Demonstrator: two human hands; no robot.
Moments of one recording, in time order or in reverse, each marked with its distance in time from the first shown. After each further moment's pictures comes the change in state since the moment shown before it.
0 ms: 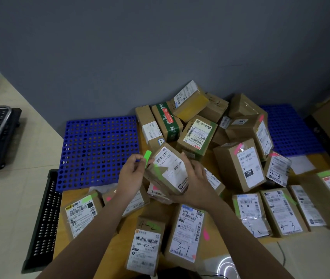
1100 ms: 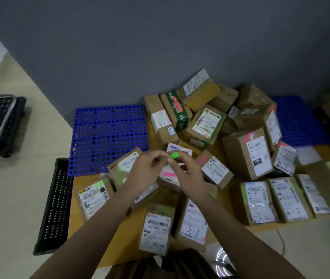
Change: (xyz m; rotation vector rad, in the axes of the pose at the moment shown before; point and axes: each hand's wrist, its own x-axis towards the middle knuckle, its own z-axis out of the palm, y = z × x) left_hand -0.028 0.020 -0.018 0.287 -0.231 0.271; right_hand -0.011 -0.074 0.029 0.662 0.246 -0.085
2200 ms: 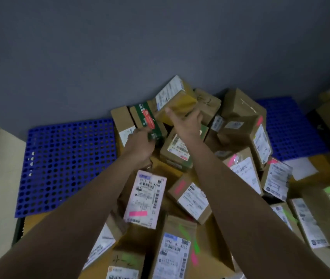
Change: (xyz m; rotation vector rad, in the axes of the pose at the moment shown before) left_hand 0.215 -0.014 0.056 0.369 -0.074 -0.296; right_hand 0.236 0.036 -0.100 -0.219 0.305 0.412
